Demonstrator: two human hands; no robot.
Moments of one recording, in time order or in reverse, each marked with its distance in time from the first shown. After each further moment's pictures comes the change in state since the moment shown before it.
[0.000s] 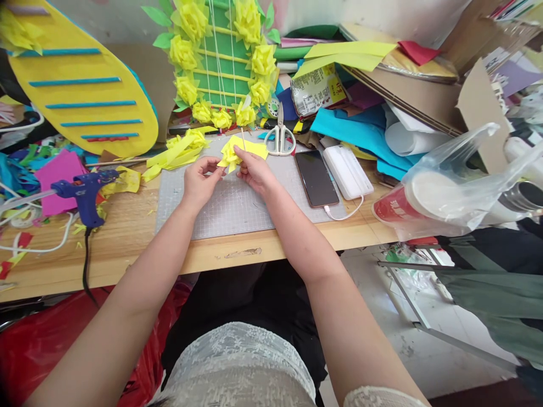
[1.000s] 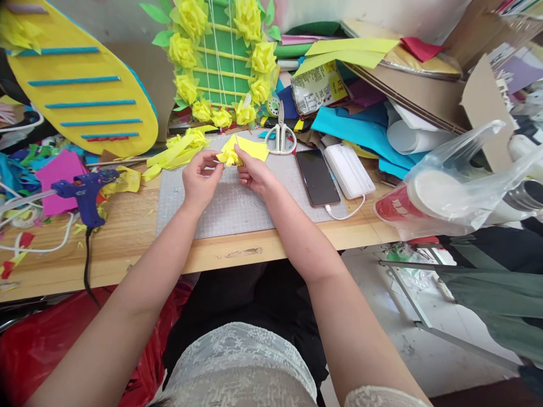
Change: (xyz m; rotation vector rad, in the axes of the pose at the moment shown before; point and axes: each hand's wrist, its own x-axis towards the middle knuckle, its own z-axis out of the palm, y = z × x) left_hand -0.004 0.010 0.003 0.051 0.105 0.148; right_hand -0.008 -0.007 0.006 -0.072 -0.014 0.214
